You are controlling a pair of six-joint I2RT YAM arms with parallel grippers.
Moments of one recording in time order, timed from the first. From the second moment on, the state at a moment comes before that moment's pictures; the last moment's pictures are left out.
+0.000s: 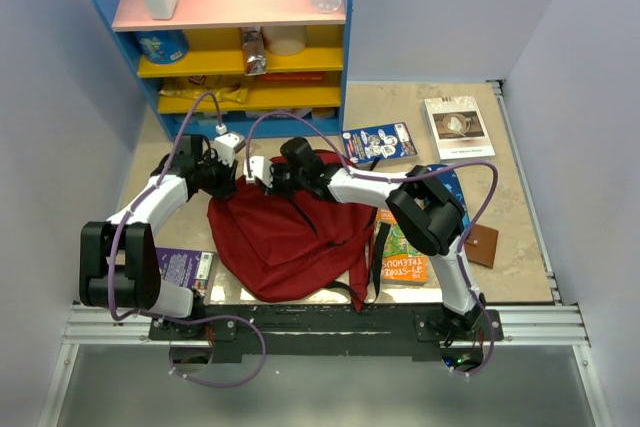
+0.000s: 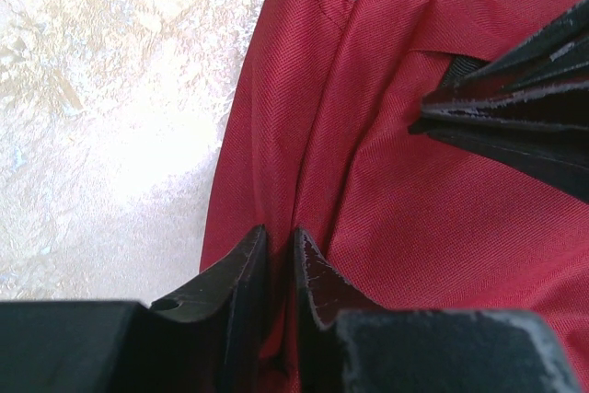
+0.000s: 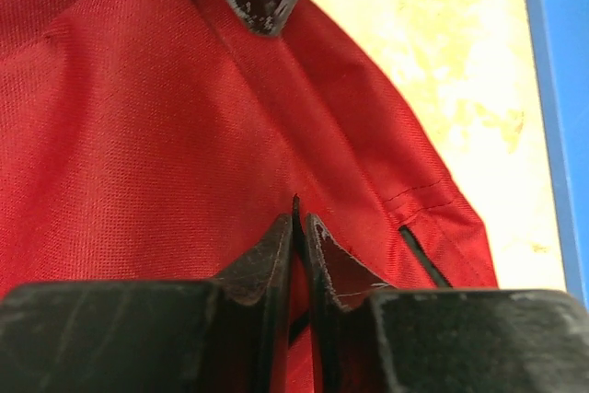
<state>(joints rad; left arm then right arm) -0.03 1.44 0.85 -0.33 0.39 0.35 0.86 2.12 1.46 0.06 -0.35 -0.61</state>
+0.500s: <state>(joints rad) -0.03 1.44 0.85 -0.33 0.39 0.35 0.86 2.12 1.46 0.08 -0.32 -0.56</state>
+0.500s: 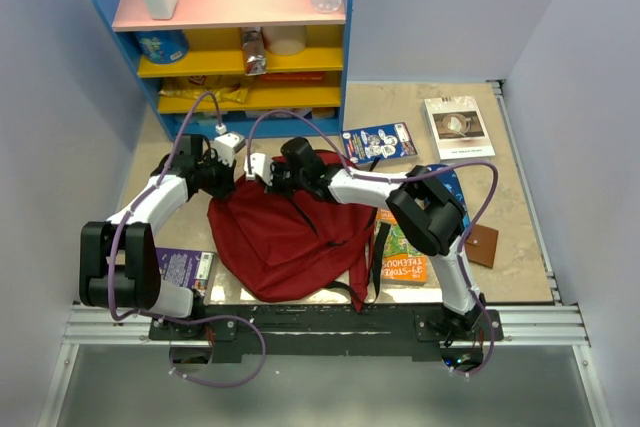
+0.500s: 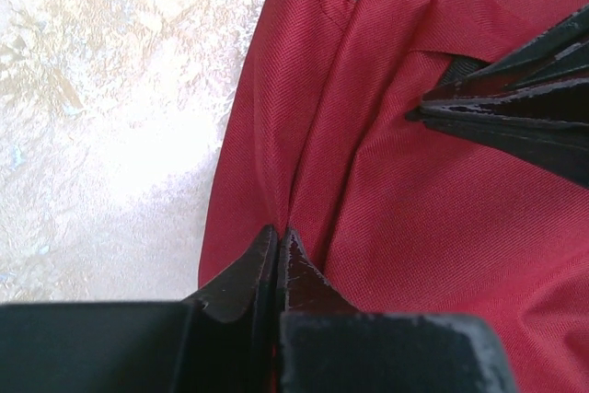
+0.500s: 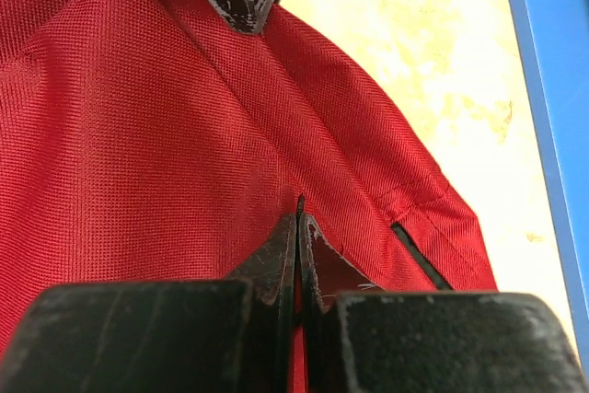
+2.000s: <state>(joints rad) -0.03 1.44 0.86 -0.27 0.24 0.25 0.96 1.54 0.75 0.36 -0.15 -0.08</state>
